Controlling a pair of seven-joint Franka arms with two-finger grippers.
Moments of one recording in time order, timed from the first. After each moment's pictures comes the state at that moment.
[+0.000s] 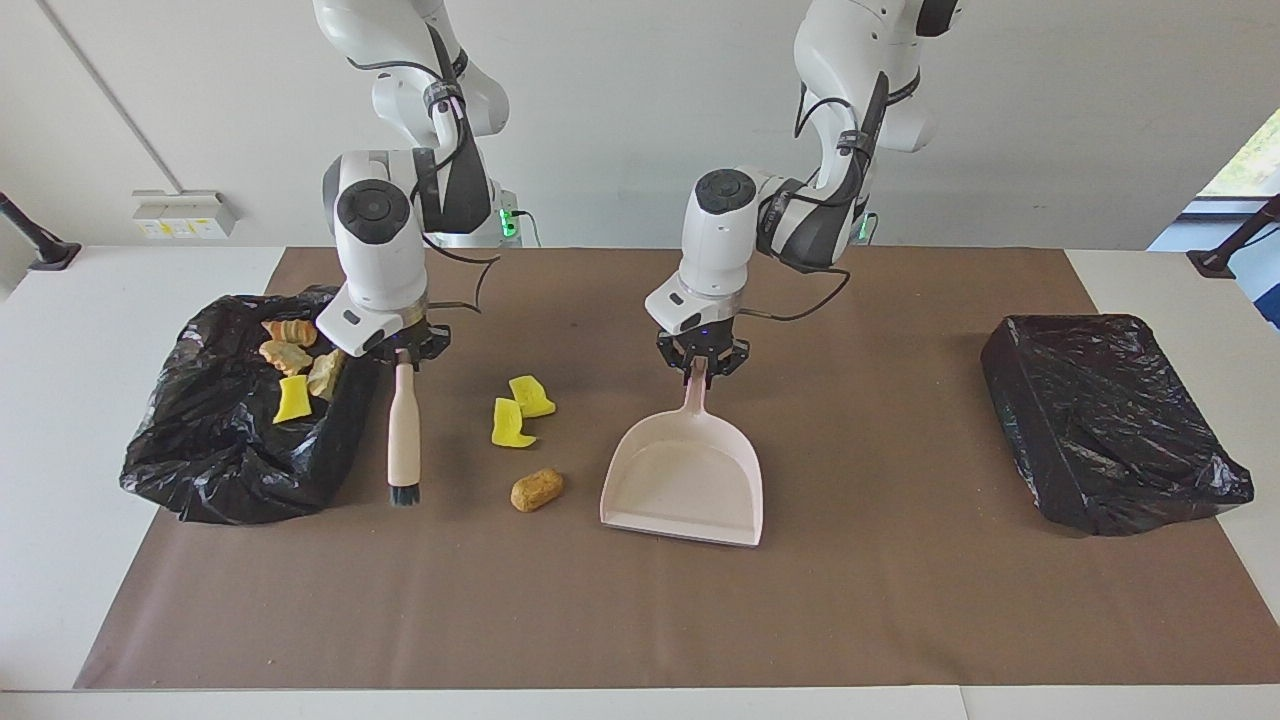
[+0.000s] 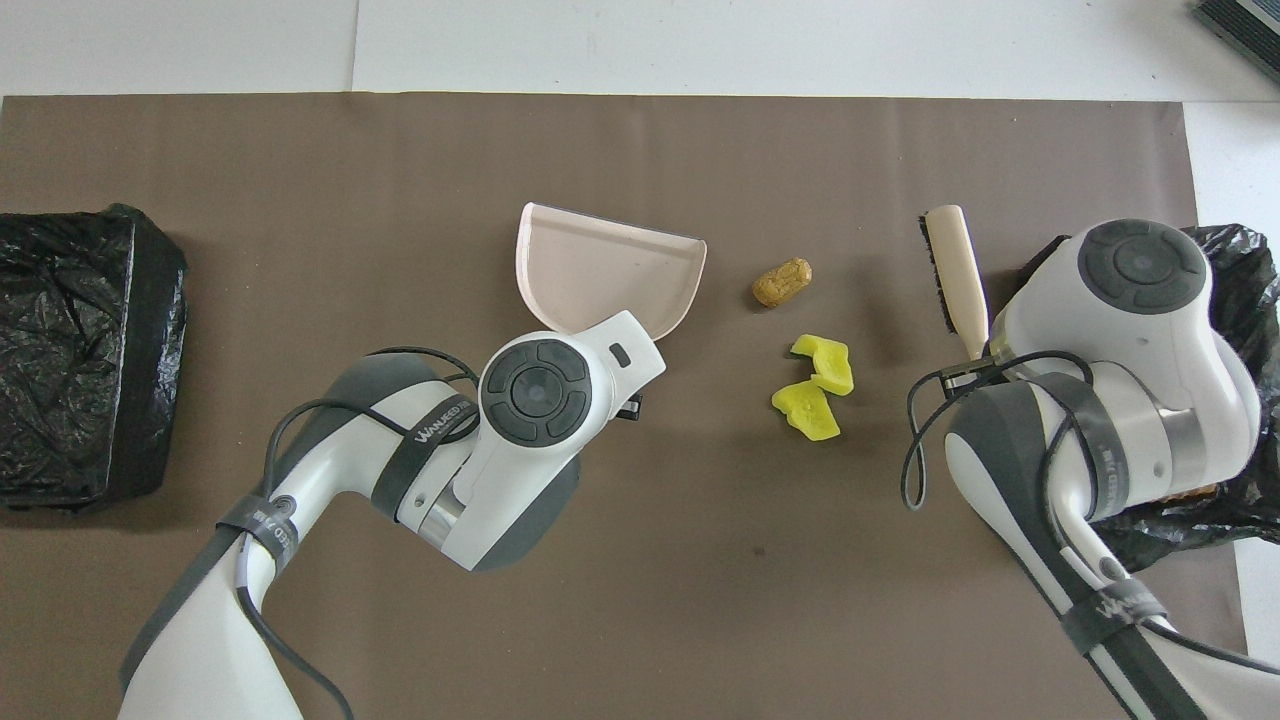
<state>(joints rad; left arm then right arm) -0.64 0.23 -0.02 -1.91 0.06 2.24 -0.41 -0.15 0.09 0.27 -2.00 -0.25 1.92 0.06</state>
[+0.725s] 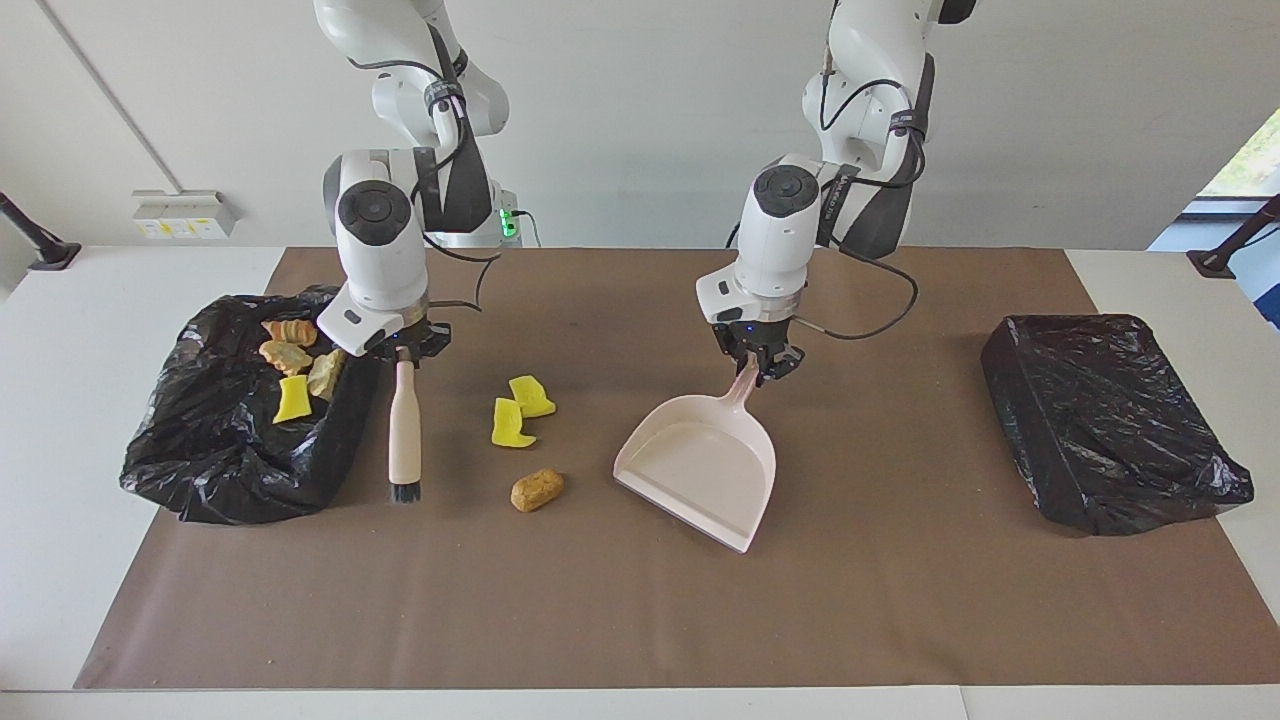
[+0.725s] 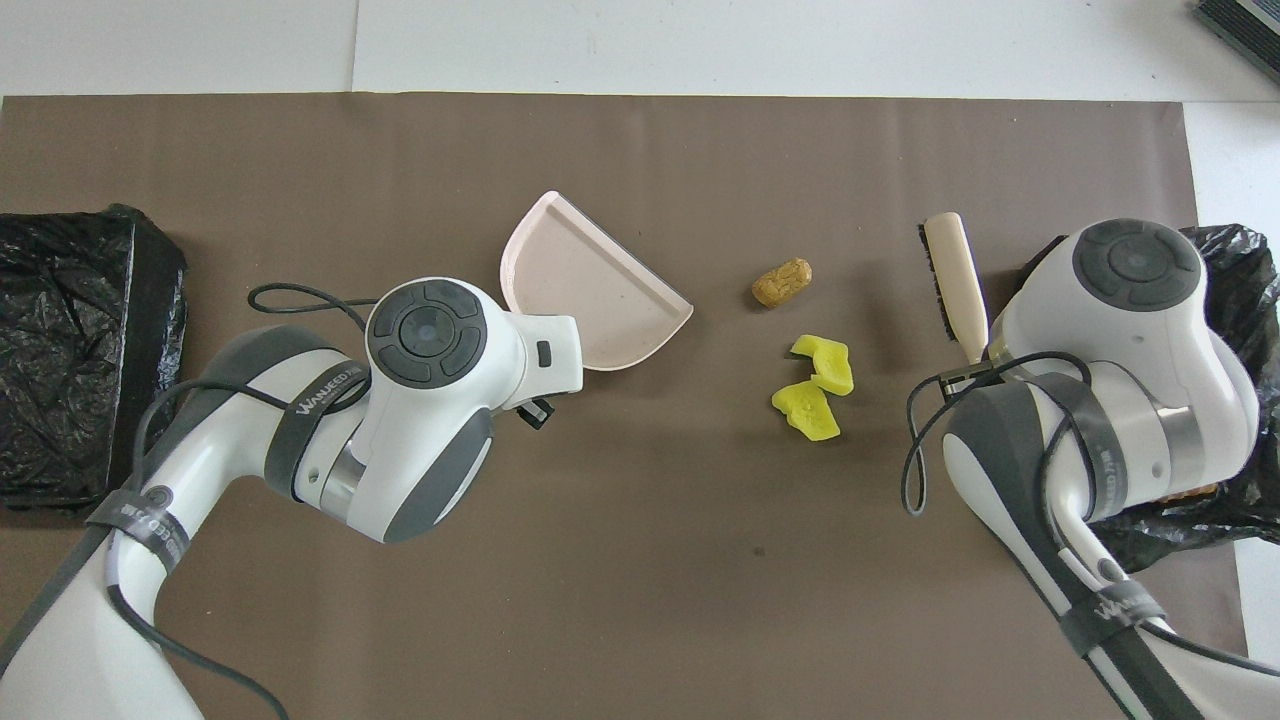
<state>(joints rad) -0.53 0.18 -0.01 -1.92 0.06 2.11 0.21 -0.14 0.09 0.27 -1.99 -0.24 1.88 0.06</state>
